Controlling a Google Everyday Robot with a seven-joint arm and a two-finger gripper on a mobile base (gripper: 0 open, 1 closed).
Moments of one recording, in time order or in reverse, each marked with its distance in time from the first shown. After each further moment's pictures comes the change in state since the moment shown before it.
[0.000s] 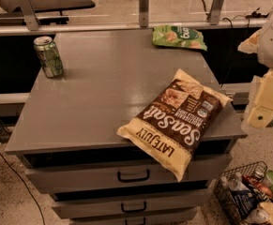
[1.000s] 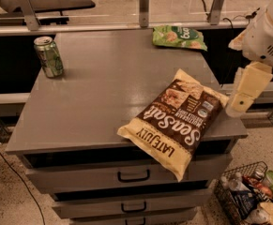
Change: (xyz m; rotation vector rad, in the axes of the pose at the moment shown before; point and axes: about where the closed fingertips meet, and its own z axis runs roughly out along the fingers) arm -0.001 -0.047 0.036 0.006 -0.036 0.032
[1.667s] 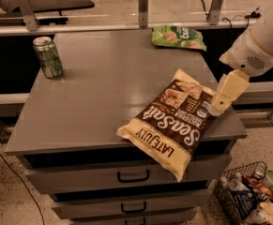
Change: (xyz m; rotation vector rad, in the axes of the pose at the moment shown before) arm 0.001 -0.024 0.061 -0.065 -0.102 0.135
